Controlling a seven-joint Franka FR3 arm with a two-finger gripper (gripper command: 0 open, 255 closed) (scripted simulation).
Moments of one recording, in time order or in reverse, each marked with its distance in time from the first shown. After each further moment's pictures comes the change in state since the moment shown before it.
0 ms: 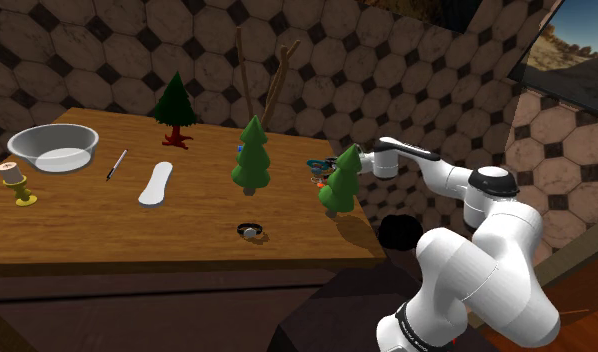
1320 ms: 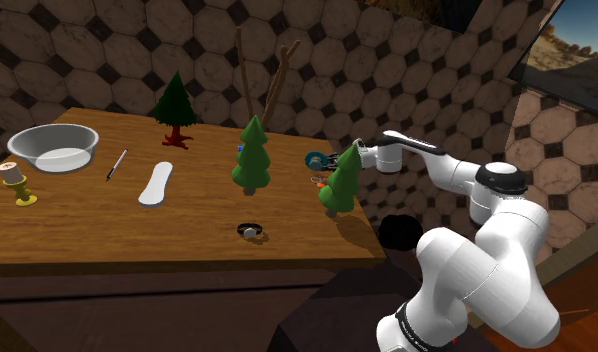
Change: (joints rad) arm -0.024 0.057 0.029 -0.041 0.028 -0.006 0.034
